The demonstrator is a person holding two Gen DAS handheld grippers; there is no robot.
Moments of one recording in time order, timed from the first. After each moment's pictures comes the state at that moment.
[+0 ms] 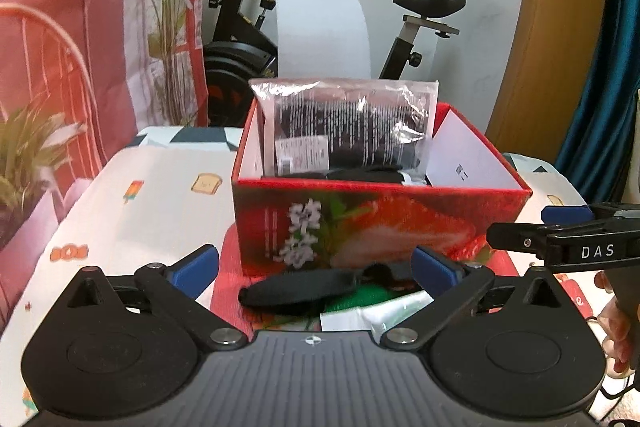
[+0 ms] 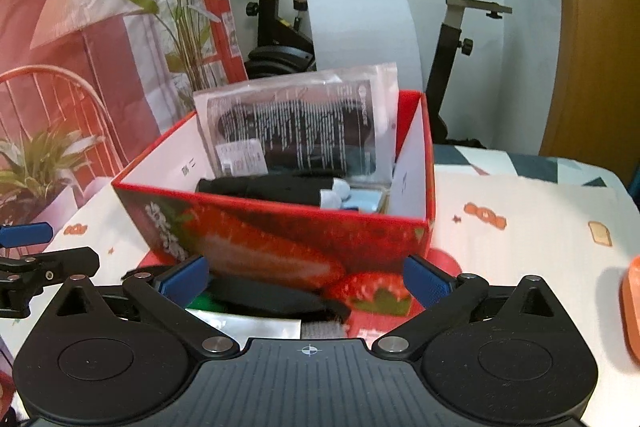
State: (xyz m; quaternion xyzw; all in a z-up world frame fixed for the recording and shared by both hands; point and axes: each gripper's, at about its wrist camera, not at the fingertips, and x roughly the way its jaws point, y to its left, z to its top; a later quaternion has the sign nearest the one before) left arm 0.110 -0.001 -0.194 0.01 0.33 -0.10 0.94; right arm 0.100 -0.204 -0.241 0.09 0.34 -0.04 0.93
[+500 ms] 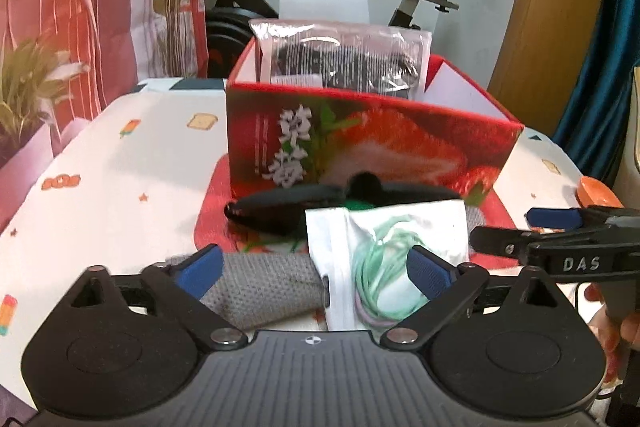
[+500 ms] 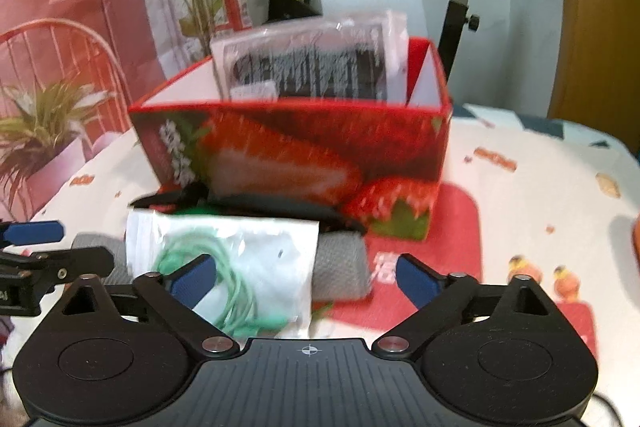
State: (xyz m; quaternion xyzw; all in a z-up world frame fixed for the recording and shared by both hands) left arm 0.073 -0.005 -0.239 -0.01 0.36 -0.10 0.93; right arm 0.058 -0.182 -0.288 0.08 0.36 -0.02 0.93
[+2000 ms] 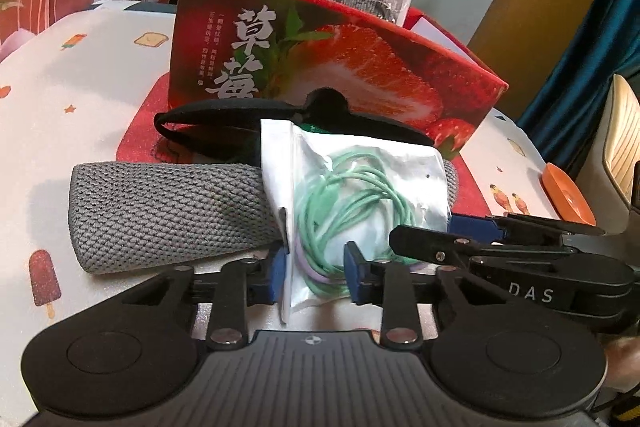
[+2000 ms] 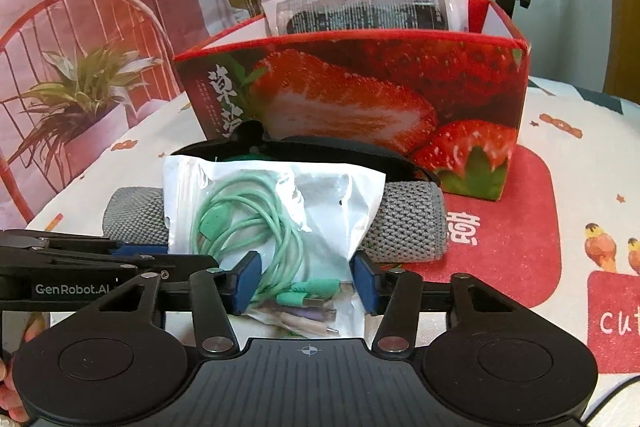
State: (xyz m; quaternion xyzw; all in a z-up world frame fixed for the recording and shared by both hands) left arm 0.079 -0.010 -0.292 -0.08 0.41 -0.16 0.89; right arm 0.060 -0.164 -0.327 0.10 0.38 0.06 0.92
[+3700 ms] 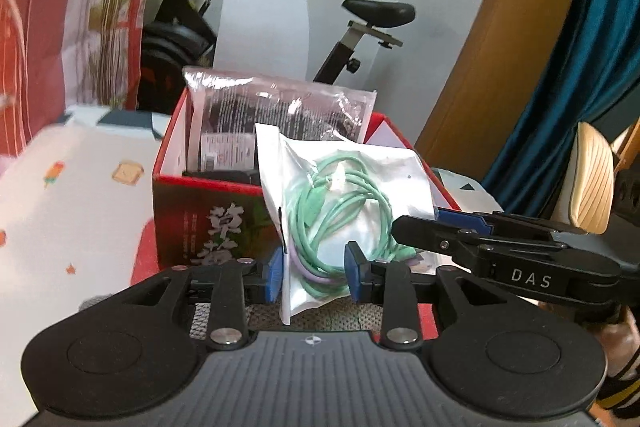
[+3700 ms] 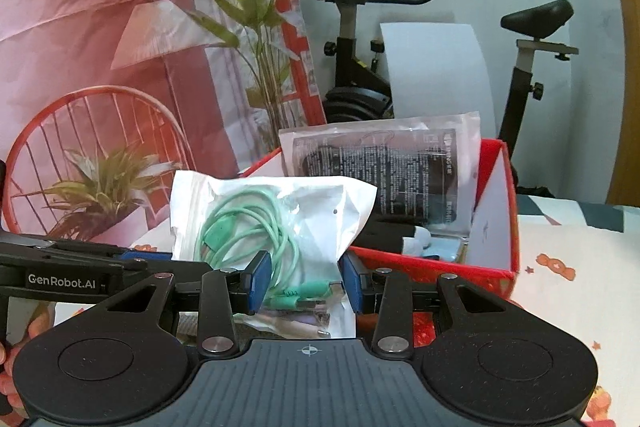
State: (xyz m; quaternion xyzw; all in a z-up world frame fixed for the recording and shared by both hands) left arm 0.127 -0.002 -0.203 -0.08 0.34 -0.21 0.91; right arm 0.101 -0.187 -0.230 0.09 0.27 0.07 0.96
